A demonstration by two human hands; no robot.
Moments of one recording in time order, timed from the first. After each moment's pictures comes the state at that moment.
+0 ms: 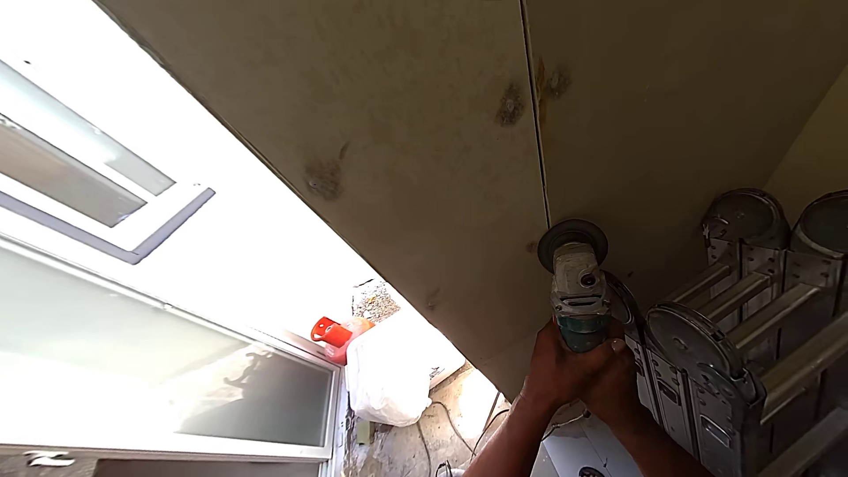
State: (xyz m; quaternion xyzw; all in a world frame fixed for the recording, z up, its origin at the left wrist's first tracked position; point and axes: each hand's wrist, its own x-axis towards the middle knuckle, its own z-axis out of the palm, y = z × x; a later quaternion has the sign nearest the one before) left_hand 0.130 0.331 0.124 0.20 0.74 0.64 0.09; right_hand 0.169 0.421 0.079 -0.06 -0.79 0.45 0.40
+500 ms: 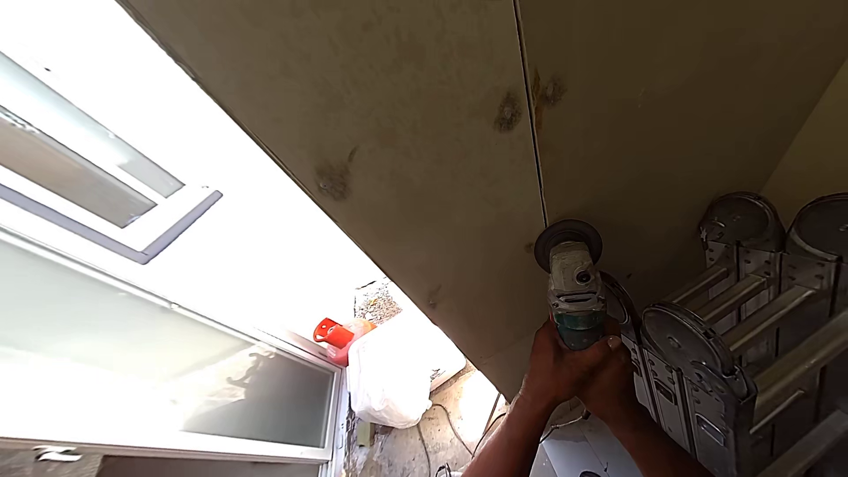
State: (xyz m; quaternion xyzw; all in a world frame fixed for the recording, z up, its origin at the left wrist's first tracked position) left_hand 0.133 0.332 0.128 0.19 0.74 0.64 0.08; right_hand 0.170 0.422 0.079 -0.06 -0.79 0.46 0.40
